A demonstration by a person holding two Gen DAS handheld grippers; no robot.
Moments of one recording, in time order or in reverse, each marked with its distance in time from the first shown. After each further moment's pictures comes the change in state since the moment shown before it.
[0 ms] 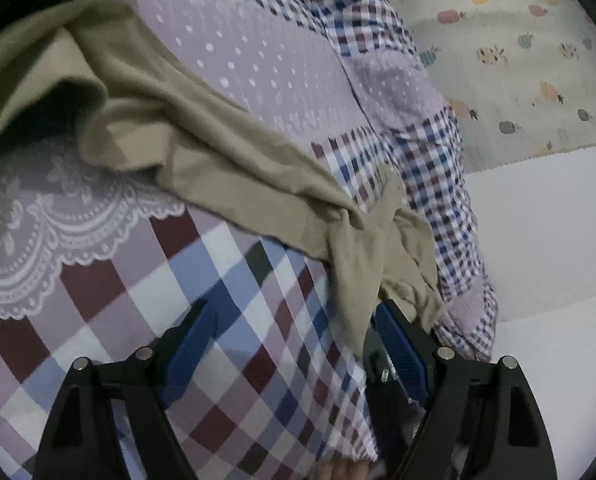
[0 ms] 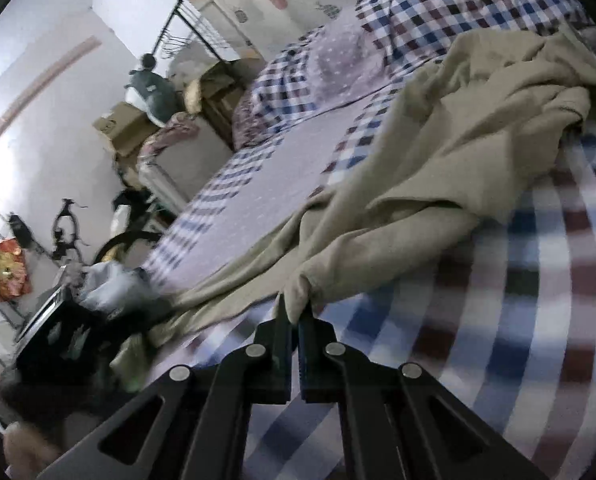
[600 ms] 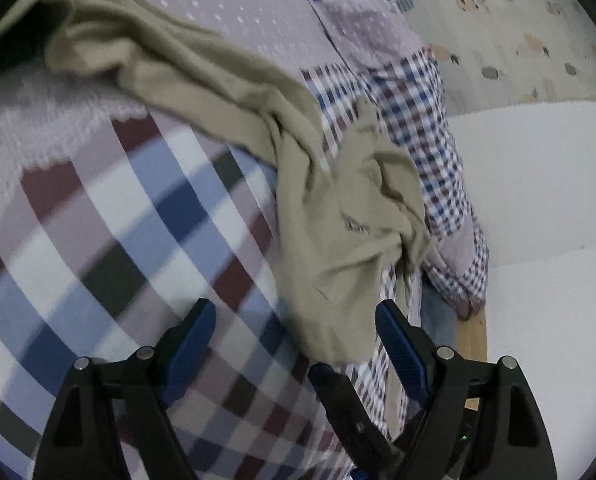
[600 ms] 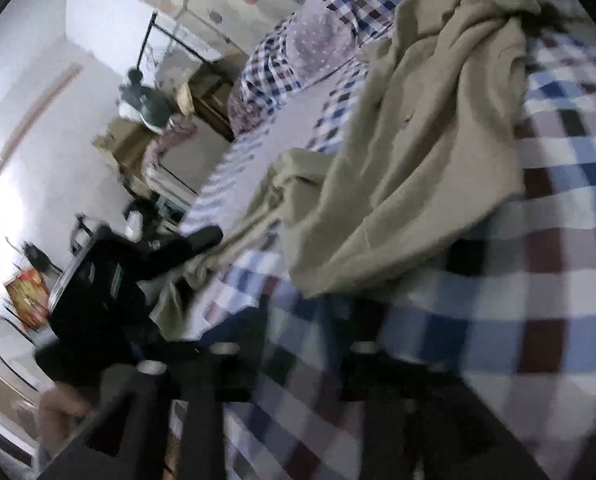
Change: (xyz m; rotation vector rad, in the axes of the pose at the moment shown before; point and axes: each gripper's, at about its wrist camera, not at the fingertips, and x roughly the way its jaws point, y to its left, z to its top) left arm 0.008 -0.014 -0.043 0.090 0.165 -0.030; right arm -0.064 -0.002 -0.064 0.135 0.046 0.006
